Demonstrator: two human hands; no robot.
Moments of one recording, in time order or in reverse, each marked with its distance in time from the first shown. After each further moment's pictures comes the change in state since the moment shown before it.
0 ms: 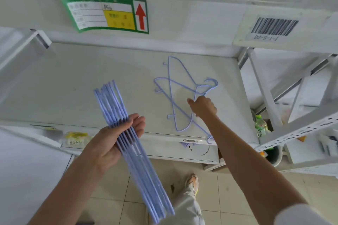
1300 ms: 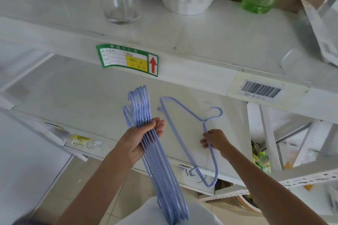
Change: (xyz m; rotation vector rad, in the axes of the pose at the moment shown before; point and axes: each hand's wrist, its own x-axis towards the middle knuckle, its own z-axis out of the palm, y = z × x) left_hand 0.022 -0.005 0.081 -0.153 0.006 0.061; right_hand 0.021 0.055 -0.036 0.407 -0.304 -0.067
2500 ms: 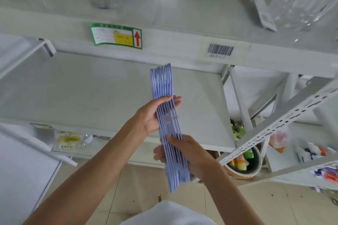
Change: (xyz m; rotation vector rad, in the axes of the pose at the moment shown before) left_hand -0.003 -0.029 0.060 0.198 -0.282 -0.194; right_hand -0.231 -0.012 0.073 0.733 -0.461 -0.159
